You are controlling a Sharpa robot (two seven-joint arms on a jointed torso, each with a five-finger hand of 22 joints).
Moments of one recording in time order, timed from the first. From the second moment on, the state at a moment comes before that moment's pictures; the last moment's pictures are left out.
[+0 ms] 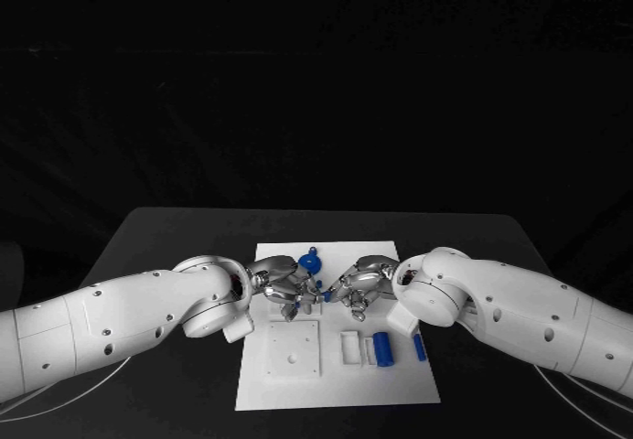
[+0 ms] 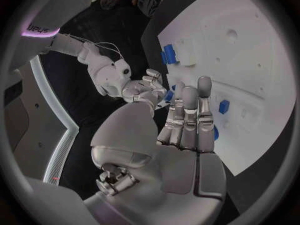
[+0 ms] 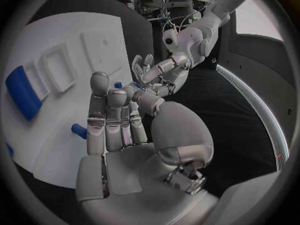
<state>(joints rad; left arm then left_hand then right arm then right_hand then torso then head) 1.24 -0.71 -0.17 1.45 -0.78 0.01 -0.01 1.24 0.06 0.11 0.14 0.62 0.63 0.13 0.69 0.12 0.97 0.05 0.70 0.22 1.08 0.00 1.27 0.45 0.06 1.13 -0.03 0.38 1.31 1.02 -0.67 0.15 1.45 -0.63 -0.03 -0.42 1.11 0.08 0.69 -0.24 0.04 1.14 0.09 0.06 0.07 1.11 -0.01 0.86 0.81 1.36 -0.07 0.85 1.05 0.08 1.45 -0.09 0.31 1.31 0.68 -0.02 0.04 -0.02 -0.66</state>
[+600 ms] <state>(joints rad) 1.24 -0.70 -0.17 1.44 -0.78 0.01 -0.02 1.25 0.06 0.07 0.16 0.60 0.64 0.14 0.65 0.07 0.96 0.06 0.69 0.22 1.08 0.00 1.28 0.44 0.06 1.13 -0.03 0.37 1.31 1.02 -0.67 0.15 1.45 -0.61 -0.05 -0.44 1.11 0.08 0.69 -0.23 0.04 1.14 0.09 0.06 0.07 1.11 -0.01 0.86 0.81 1.36 -0.07 0.85 1.05 0.08 1.45 -0.09 0.31 1.31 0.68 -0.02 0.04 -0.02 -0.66</state>
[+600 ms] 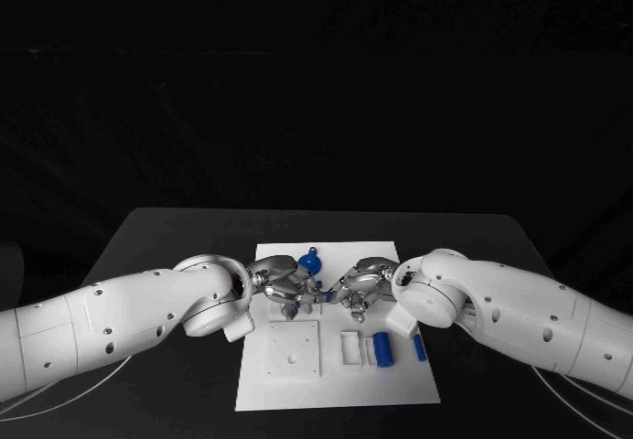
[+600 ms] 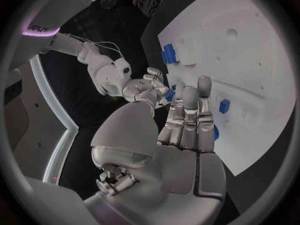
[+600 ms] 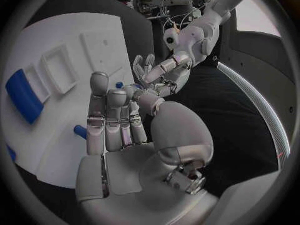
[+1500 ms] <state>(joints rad) 1.24 -0.70 -0.17 1.43 -0.82 0.02 -0.03 1.27 0.02 0.03 0.10 0.57 0.69 0.13 0.59 0.07 0.98 0.06 0.68 0.21 1.08 -0.01 1.29 0.43 0.06 1.13 -0.03 0.38 1.31 1.02 -0.67 0.15 1.45 -0.58 -0.05 -0.45 1.10 0.08 0.69 -0.24 0.04 1.15 0.09 0.06 0.07 1.12 -0.01 0.86 0.81 1.36 -0.07 0.85 1.05 0.08 1.45 -0.09 0.32 1.31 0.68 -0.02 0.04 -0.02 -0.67</state>
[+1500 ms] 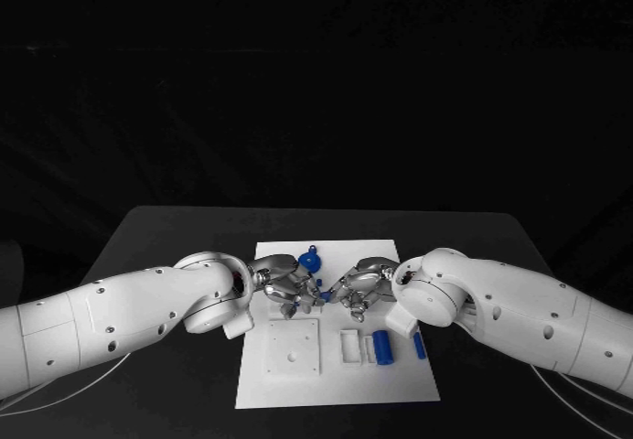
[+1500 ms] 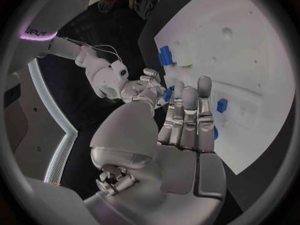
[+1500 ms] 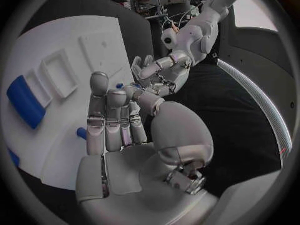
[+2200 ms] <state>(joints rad) 1.24 -0.71 -0.17 1.42 -0.87 0.03 -0.04 1.27 0.02 -0.09 0.08 0.57 0.67 0.13 0.65 0.13 0.98 0.06 0.69 0.21 1.08 -0.01 1.29 0.43 0.06 1.13 -0.03 0.38 1.31 1.02 -0.67 0.15 1.46 -0.57 -0.04 -0.44 1.10 0.08 0.69 -0.24 0.05 1.14 0.09 0.06 0.07 1.12 -0.01 0.86 0.81 1.36 -0.07 0.85 1.05 0.08 1.45 -0.09 0.32 1.31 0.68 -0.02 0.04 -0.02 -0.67</state>
